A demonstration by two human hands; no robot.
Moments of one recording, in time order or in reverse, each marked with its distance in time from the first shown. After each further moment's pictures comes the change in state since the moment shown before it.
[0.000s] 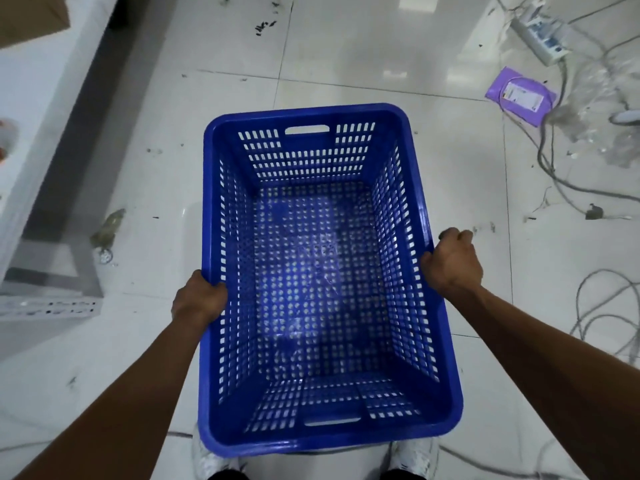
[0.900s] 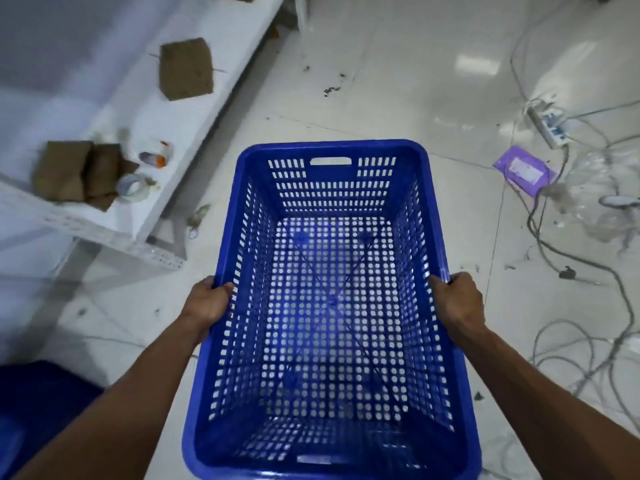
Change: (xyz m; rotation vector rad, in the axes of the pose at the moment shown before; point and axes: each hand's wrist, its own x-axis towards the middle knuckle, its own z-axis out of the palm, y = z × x) left_hand -0.253 -0.010 -0.126 -0.487 0.034 -0.079; right_hand -0.152 0.006 -0.201 0.401 -0.144 0.066
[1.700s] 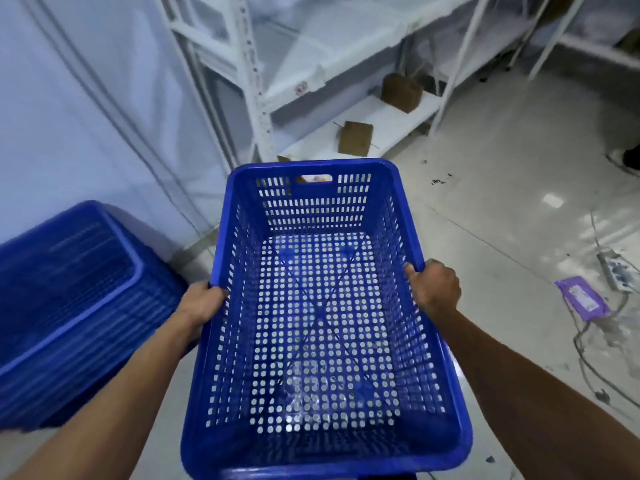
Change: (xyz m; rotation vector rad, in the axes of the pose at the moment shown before) left_hand -0.298 -0.180 -0.311 -0.296 0.307 -0.064; right_hand -0.353 -0.154 0.001 -0.408 0.027 -0.620
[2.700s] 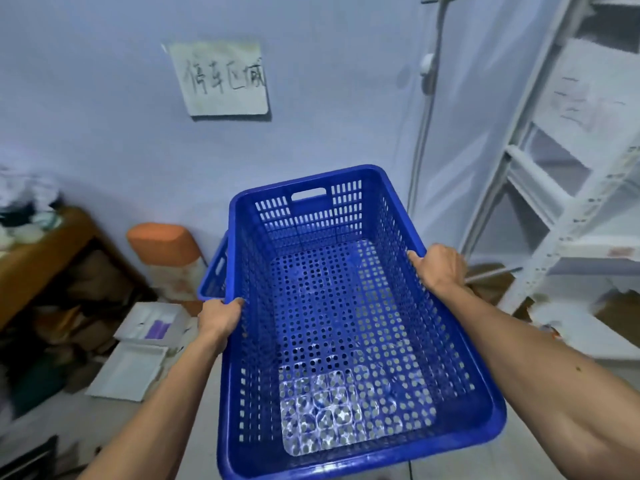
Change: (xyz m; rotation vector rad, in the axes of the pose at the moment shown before) left_hand -0.080 -0.154 -0.287 -0.648 0.813 -0.317; right_hand -0.134 -0.462 0.071 -0.111 -0.202 -0.991
